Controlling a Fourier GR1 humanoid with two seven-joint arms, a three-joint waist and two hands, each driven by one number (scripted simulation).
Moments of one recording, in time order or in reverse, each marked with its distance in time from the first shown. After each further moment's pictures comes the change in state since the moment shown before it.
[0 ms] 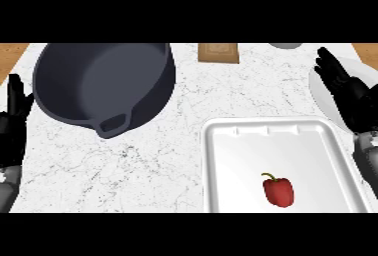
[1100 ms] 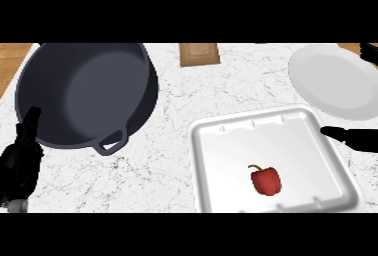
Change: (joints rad) left arm 0.216 -0.137 0.052 -0.182 0.209 -0.070 0.134; right arm 0.147 -0.158 -0.112 -0.300 0.152 -0.031 -0.311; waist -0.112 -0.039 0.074
